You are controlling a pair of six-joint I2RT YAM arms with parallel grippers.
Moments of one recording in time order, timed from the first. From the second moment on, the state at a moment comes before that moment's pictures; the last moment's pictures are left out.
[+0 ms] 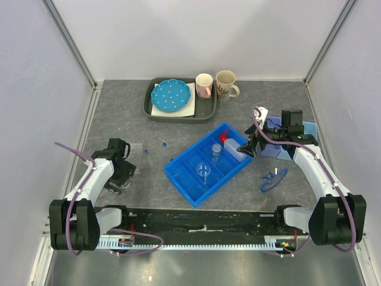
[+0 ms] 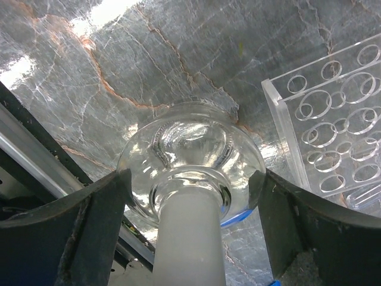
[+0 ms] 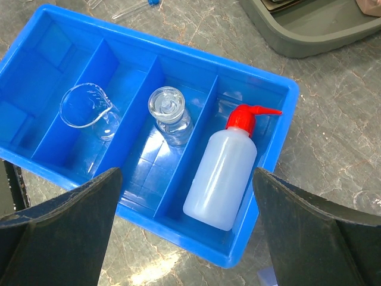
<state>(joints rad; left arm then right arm) -0.01 1.14 0.63 -0.93 -0.28 -1.12 0.04 1.21 0.87 -0.42 -0.95 -0.58</state>
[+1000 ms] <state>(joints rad) -0.01 0.85 0.78 -1.03 -0.07 -0.96 0.04 1.21 0.87 -0.43 -0.95 -0.60</state>
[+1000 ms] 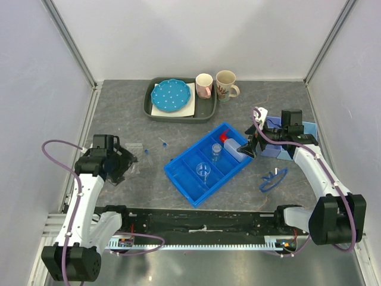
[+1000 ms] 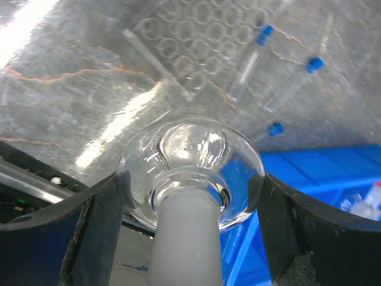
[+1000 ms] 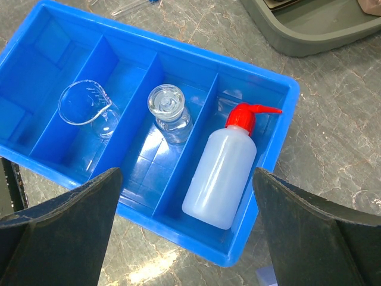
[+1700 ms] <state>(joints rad) -0.32 0.93 0.83 -0.68 0.45 -0.69 0.04 1.23 0.87 -0.43 -0.94 -0.61</state>
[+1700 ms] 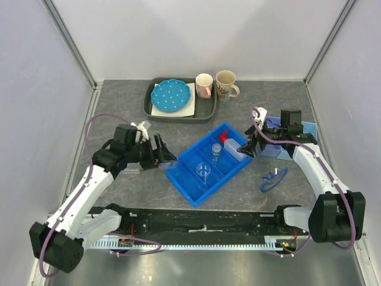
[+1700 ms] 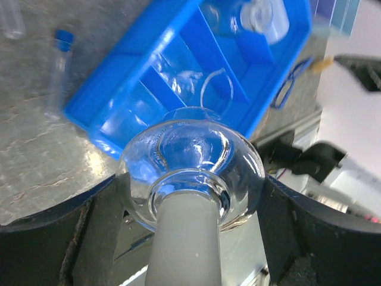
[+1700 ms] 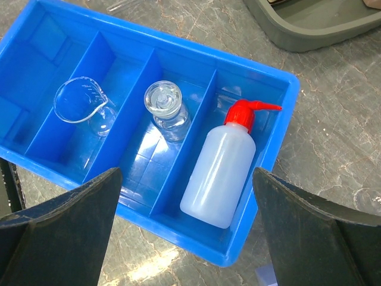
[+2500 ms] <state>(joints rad) -0.75 1.35 1.05 -0.73 0.23 -0.36 0.04 1.23 0.88 -0.44 -0.94 -0.62</state>
